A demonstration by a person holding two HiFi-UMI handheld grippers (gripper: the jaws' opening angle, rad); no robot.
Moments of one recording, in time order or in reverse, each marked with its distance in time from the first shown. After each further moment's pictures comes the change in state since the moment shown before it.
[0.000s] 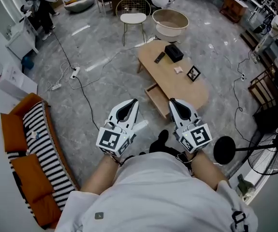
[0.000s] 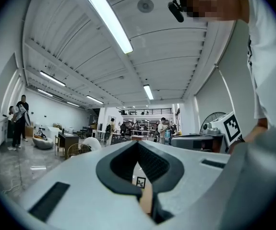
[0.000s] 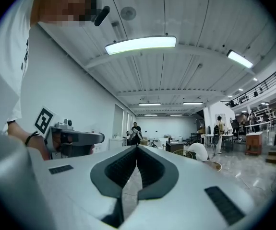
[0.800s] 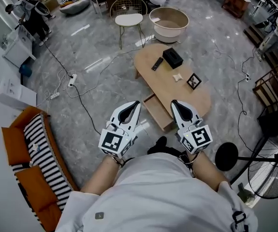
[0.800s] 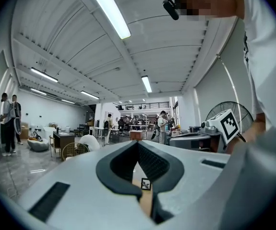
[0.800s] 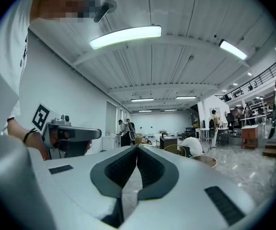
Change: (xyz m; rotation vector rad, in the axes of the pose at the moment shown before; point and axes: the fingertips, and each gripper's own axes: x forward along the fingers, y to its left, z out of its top) left arm 0.167 0.041 -0.030 0.042 0.067 -0.035; right arm 0.069 -0.159 -0.048 0.055 0.049 -0.045
